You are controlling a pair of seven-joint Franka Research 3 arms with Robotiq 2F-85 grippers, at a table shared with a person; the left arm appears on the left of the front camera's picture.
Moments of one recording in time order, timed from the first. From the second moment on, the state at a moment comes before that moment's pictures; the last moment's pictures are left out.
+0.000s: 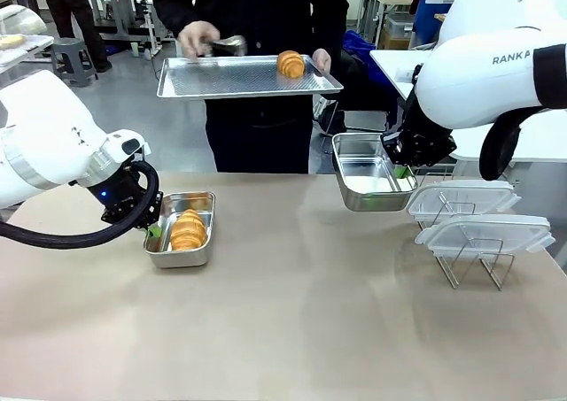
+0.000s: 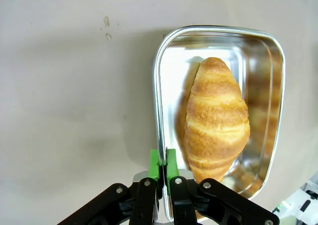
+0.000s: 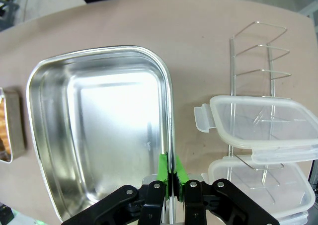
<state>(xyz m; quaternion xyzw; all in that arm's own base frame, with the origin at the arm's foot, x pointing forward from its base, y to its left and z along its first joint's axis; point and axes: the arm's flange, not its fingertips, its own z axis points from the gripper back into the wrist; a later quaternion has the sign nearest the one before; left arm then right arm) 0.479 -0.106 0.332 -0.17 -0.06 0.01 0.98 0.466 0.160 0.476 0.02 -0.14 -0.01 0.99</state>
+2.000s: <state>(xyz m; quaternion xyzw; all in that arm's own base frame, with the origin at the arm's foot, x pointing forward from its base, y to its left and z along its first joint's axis) 0.451 0.139 0.488 -0.33 -0.39 -0.40 0.76 0.466 0.160 0.476 0.02 -0.14 -0.01 0.99</state>
